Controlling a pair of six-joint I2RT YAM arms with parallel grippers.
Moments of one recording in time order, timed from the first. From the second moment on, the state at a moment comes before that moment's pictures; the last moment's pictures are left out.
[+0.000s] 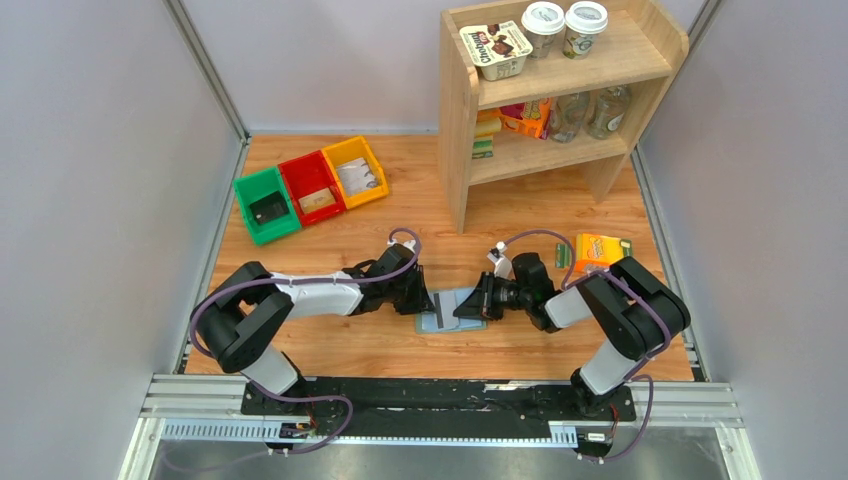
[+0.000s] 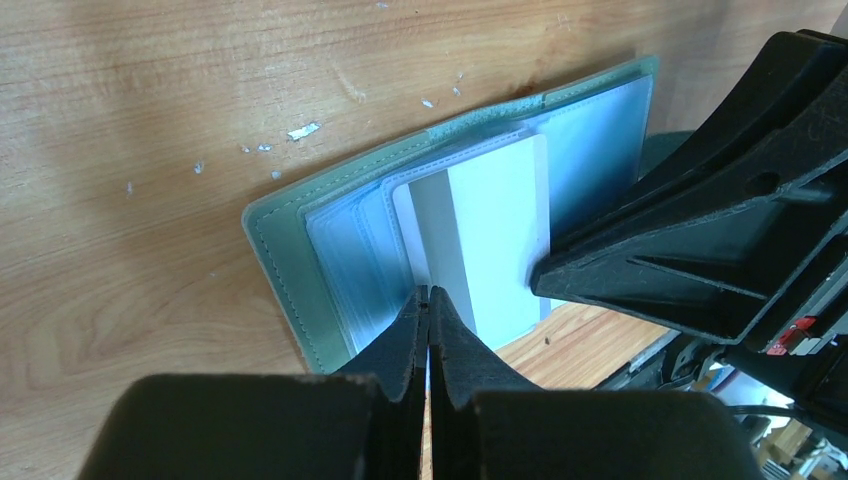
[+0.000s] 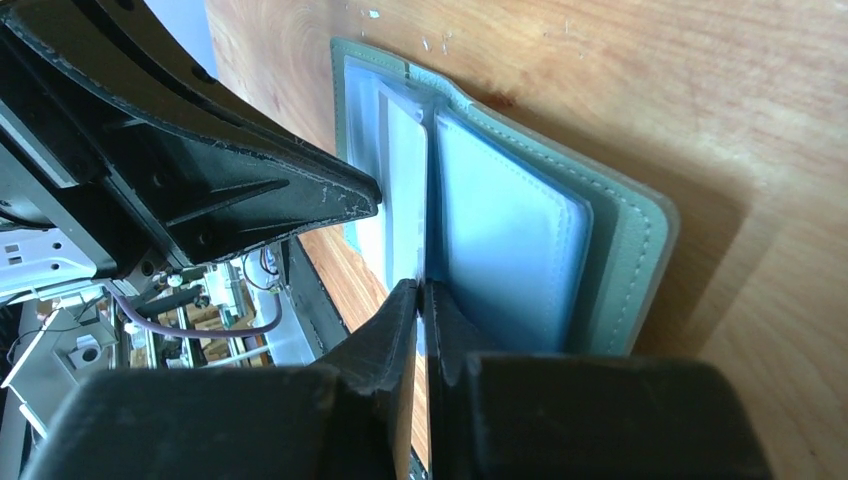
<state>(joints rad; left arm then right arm) -0.83 1.57 0.67 0.03 0.15 -0.89 0.50 1.65 0.34 0.69 -0.71 0.91</state>
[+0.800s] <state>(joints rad) -0.83 1.58 0.68 0.03 0.15 -0.90 0.48 1.63 0.28 0.78 -0.73 0.94</state>
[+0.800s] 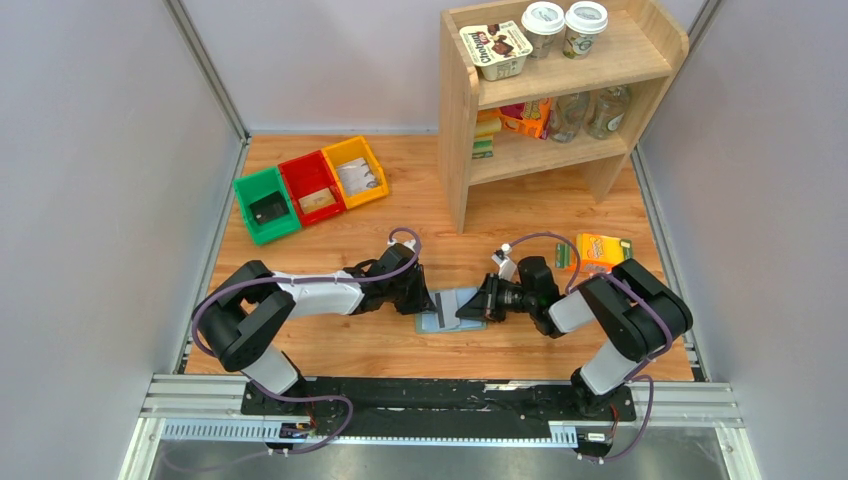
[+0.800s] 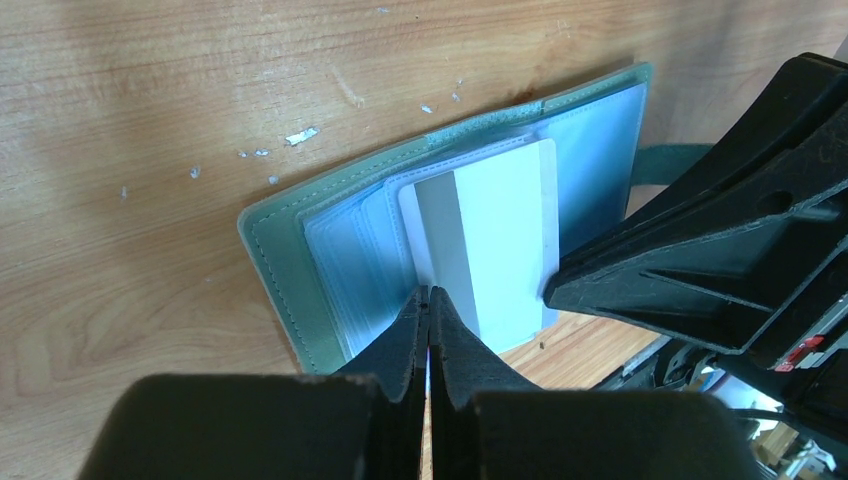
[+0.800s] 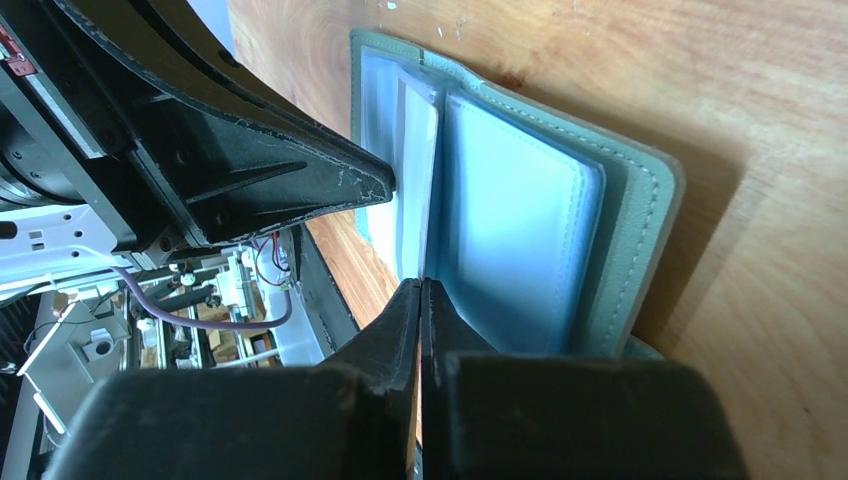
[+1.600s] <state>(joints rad) -0.83 1.58 0.68 0.04 0.16 -0.91 0.42 1.63 0.29 0.76 -0.75 0.93</state>
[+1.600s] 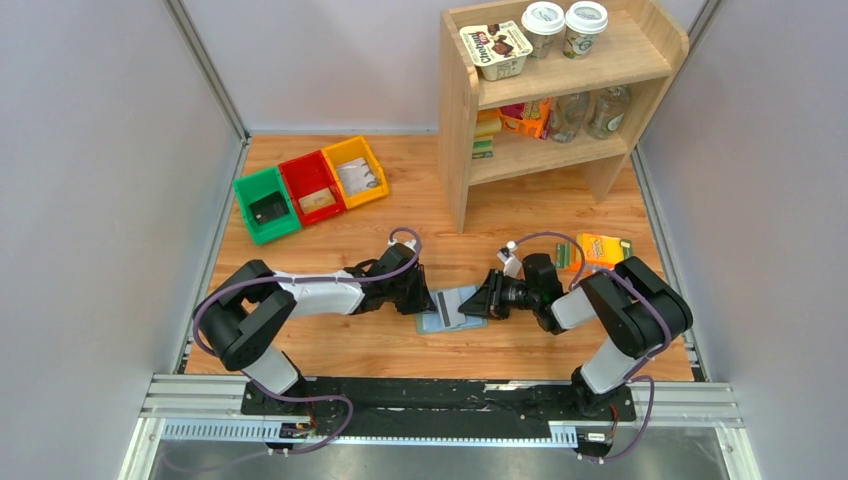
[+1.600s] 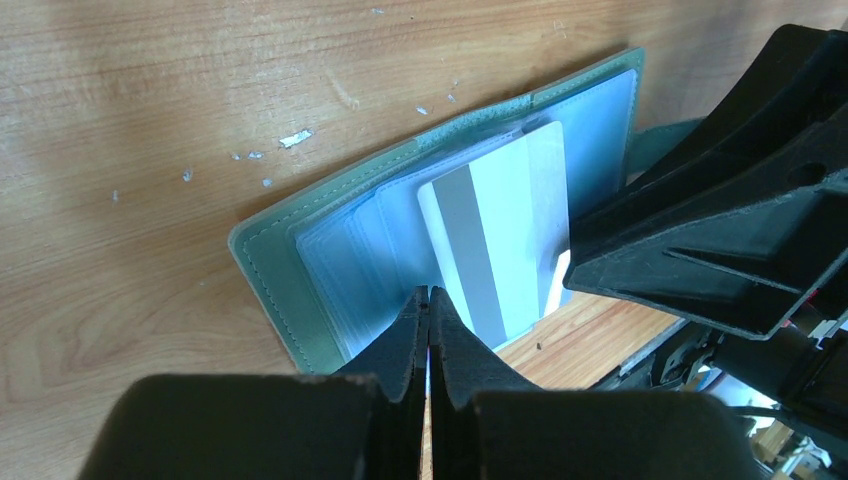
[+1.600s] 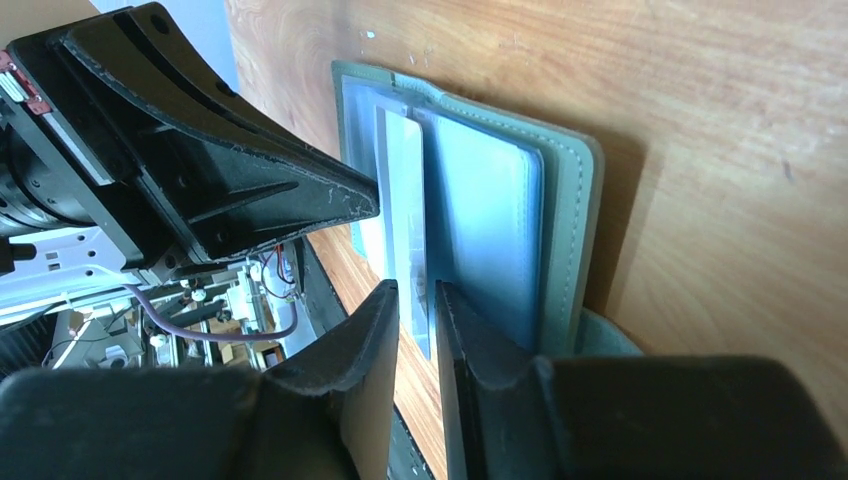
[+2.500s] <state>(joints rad) -0.83 1.59 0.69 0.04 0.16 -0.91 0.35 1.45 0.33 0.44 -0.72 0.82</state>
